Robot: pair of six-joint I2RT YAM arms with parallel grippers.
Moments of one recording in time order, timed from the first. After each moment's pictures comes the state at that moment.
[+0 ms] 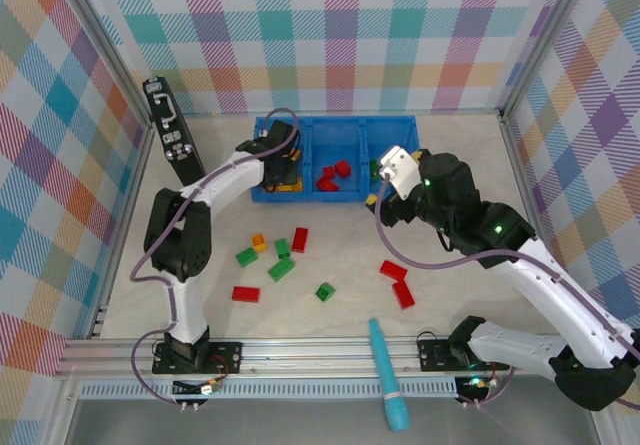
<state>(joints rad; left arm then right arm) -0.45 1.91 1.55 -0.71 -0.24 -0.47 0.75 1.02 1.27 -0.75 0.23 -0.32</state>
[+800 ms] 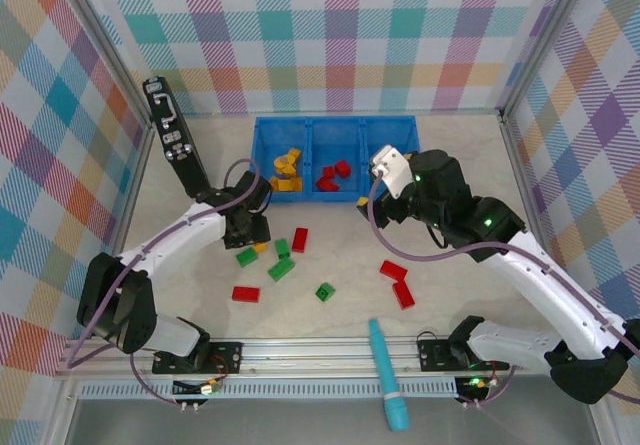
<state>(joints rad) -0.49 1.42 1.02 -0.91 -0.16 -0.69 0.75 1.08 1.29 -0.75 0.15 -0.26</state>
